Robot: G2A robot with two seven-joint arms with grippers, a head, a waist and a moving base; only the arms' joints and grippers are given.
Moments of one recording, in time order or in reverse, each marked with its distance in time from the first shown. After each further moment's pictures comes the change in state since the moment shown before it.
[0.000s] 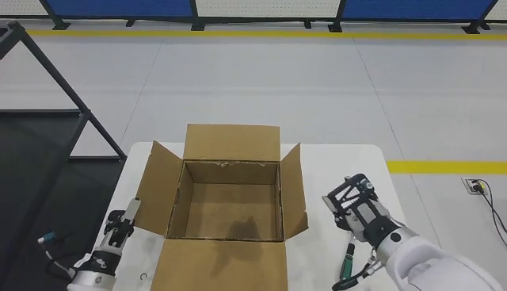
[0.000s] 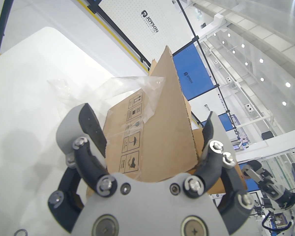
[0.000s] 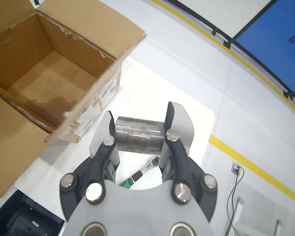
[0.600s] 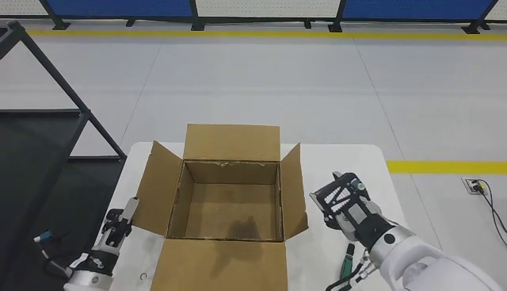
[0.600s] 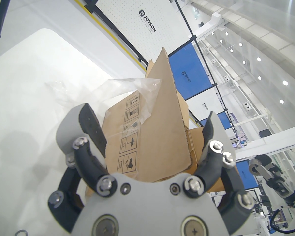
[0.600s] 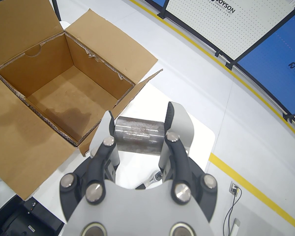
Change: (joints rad) left arm 0.000 0.005 -0.016 -0.013 -0.002 -0.011 -0.028; right arm 0.029 -0.004 -0.043 -0.024 0.014 -0.003 -0.025
